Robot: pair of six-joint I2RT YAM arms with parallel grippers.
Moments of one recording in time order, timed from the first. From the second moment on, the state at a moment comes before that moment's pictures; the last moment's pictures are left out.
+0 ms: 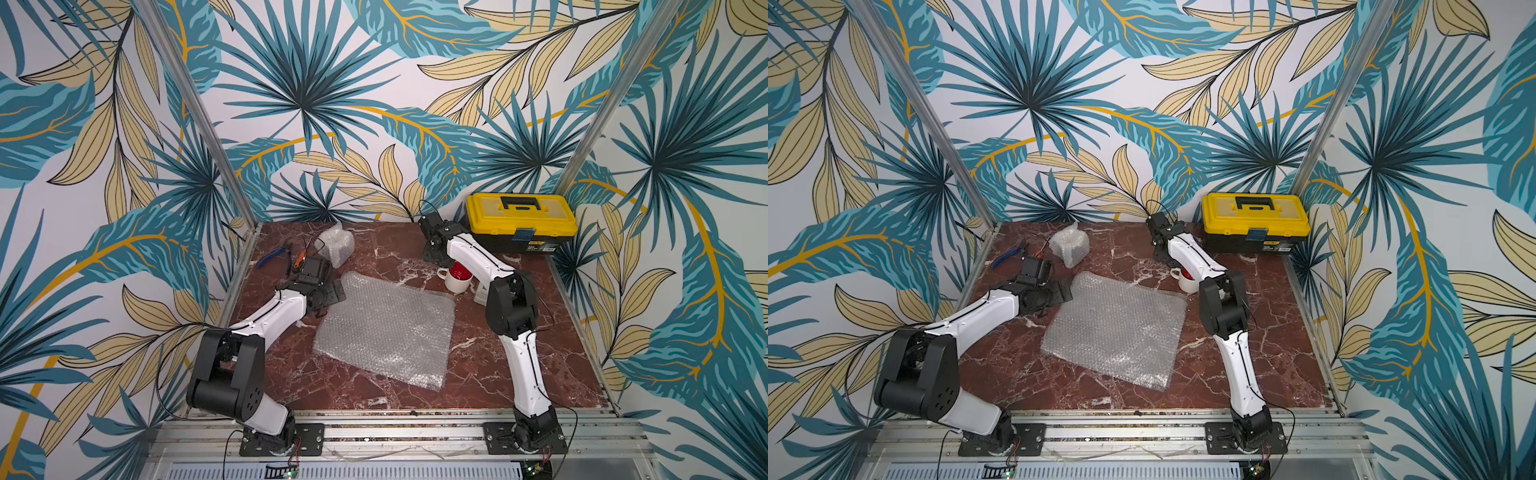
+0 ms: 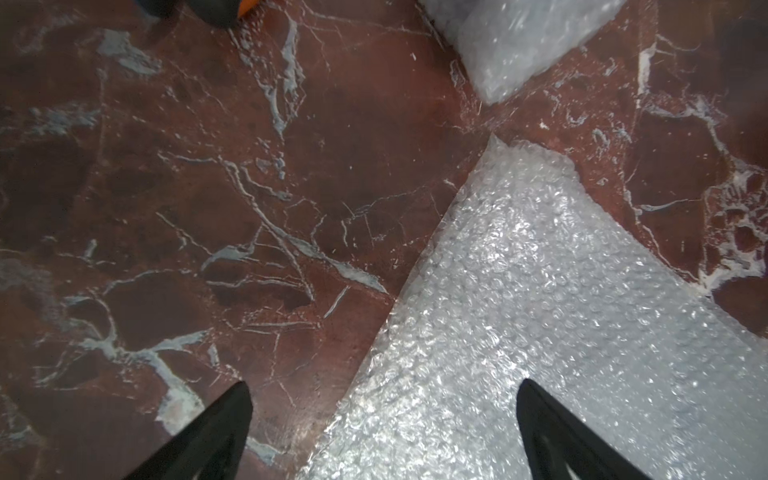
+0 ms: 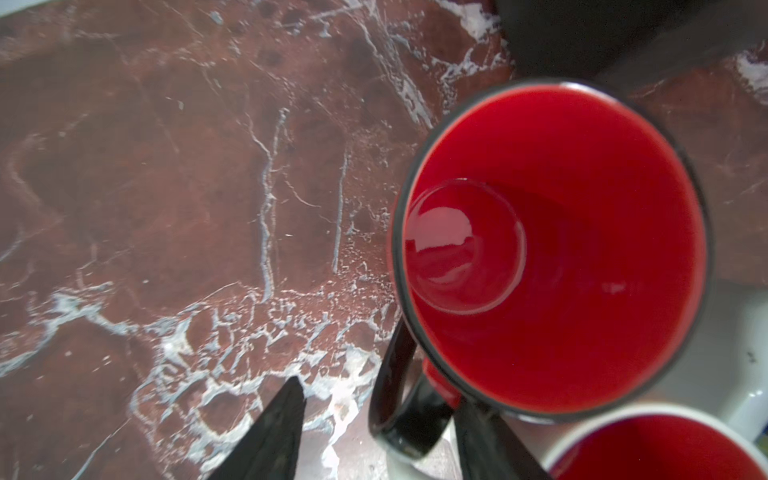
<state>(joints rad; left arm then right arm) -0.21 1.54 0.96 -0.44 -0.09 -0.58 0.38 2.36 2.13 -0.94 0.37 0.69</state>
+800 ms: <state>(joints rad) -0.19 1.52 0.81 -0.44 -0.01 -0.63 0.35 2.35 2.10 -0.97 0.33 0.74</state>
